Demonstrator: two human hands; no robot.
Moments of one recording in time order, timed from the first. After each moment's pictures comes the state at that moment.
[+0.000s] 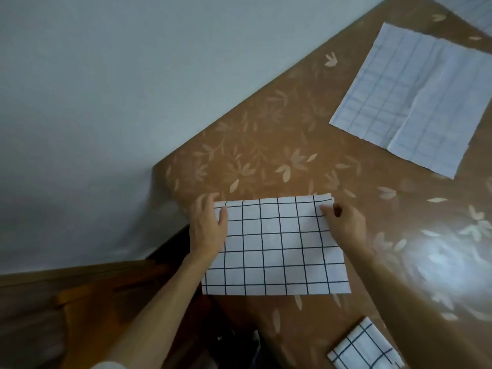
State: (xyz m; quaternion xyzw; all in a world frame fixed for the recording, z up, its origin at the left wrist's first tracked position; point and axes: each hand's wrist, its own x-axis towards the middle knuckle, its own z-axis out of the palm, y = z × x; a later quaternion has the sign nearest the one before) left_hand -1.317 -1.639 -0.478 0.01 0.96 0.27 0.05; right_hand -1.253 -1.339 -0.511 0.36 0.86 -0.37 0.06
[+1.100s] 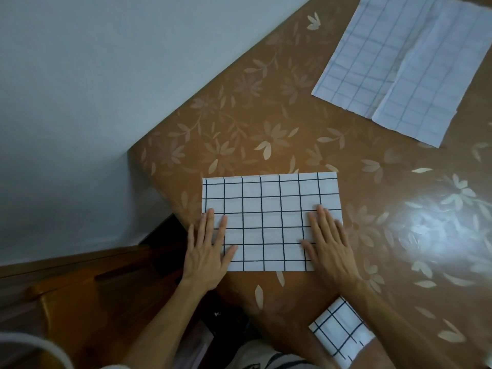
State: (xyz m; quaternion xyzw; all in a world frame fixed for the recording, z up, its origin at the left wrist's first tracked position) left_hand -1.220 -1.651 -0.530 0.21 0.96 -0.04 0.18; right_hand -1.131 -1.349 -0.551 0.06 0.98 -0.16 0.09
